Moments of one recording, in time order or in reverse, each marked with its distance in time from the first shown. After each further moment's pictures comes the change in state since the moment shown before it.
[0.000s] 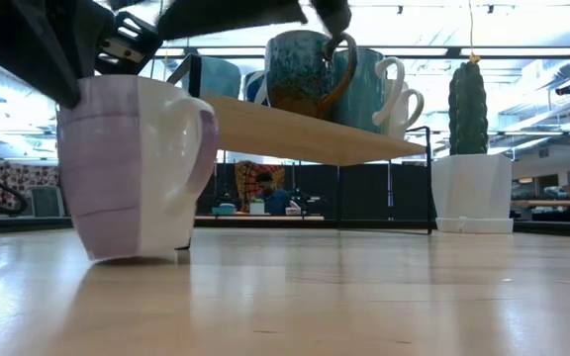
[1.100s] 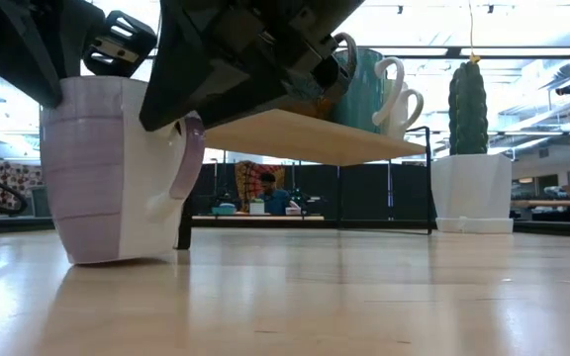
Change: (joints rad) left arm -0.003 0.000 0.000 -0.007 0.014 0.007; right arm -0.072 0.078 0.062 -0.164 -0.003 0.196
